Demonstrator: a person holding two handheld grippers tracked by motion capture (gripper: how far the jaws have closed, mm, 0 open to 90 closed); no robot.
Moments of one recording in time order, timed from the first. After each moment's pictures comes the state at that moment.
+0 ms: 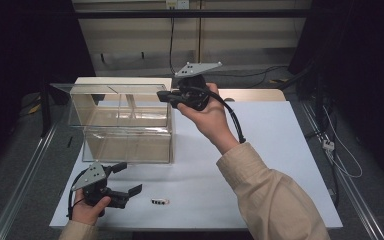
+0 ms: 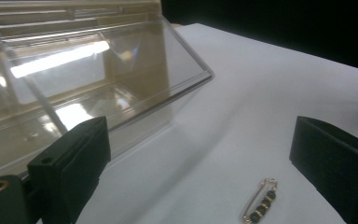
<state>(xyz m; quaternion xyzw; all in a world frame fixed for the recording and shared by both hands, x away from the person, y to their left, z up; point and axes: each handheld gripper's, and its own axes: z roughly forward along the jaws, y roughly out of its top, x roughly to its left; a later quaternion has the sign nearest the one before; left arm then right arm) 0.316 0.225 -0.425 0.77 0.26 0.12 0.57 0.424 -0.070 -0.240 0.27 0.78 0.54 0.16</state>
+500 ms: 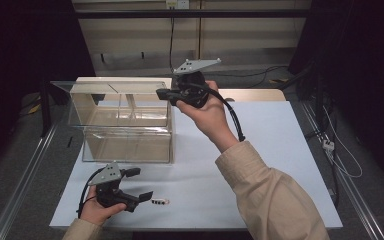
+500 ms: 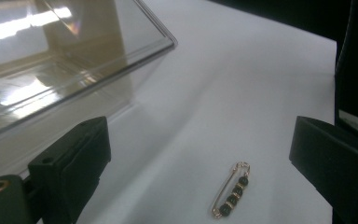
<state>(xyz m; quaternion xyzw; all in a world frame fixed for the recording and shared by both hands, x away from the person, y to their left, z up) 0.323 0.197 -0.434 0.82 0.23 0.06 0.53 0.426 -0.069 -0.235 0.28 0.78 0.54 0.15</state>
